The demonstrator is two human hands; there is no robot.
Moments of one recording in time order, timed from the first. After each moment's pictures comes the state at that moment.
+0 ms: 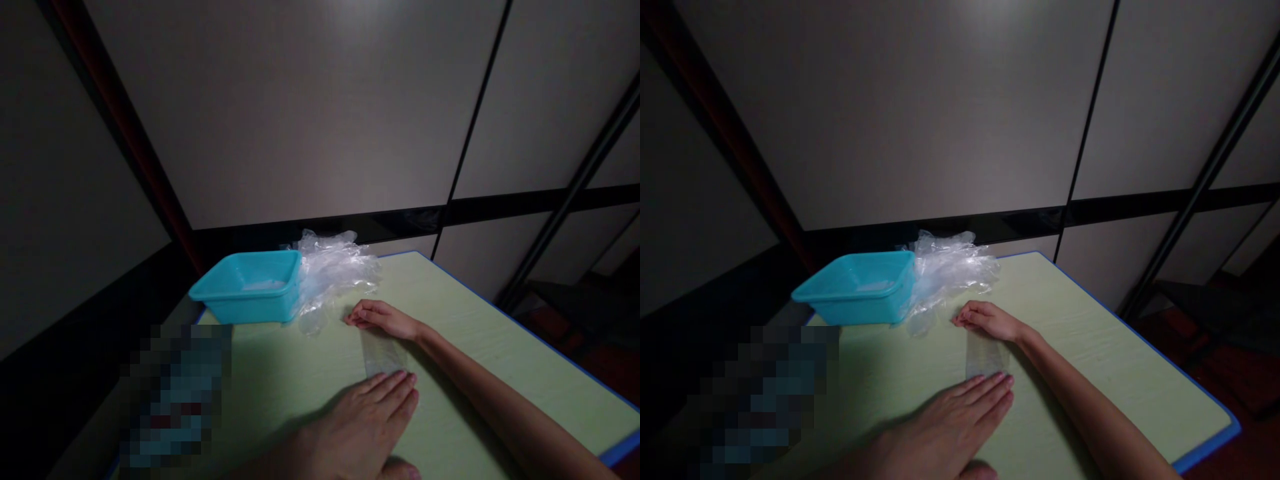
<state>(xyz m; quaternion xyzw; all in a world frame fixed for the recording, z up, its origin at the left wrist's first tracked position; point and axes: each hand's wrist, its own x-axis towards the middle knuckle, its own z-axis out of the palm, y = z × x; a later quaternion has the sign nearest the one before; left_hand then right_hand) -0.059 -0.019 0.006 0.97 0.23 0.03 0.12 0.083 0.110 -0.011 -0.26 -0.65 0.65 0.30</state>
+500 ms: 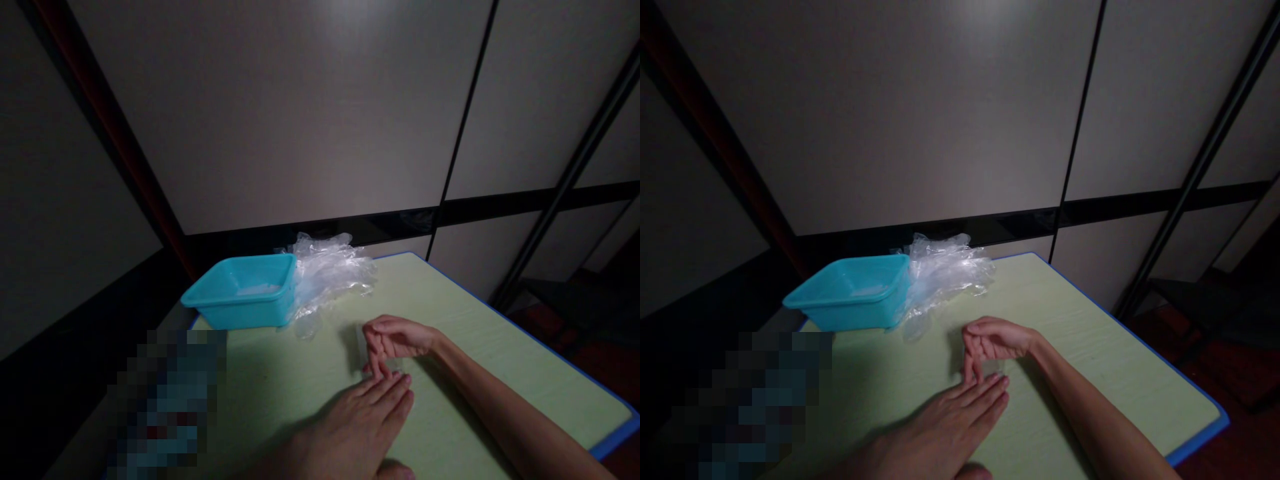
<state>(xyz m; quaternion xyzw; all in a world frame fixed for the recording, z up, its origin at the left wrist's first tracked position) -0.060 -0.019 0.002 0.96 0.24 0.02 0.12 0.100 0.085 0.005 -0.09 -0.57 0.81 0.14</state>
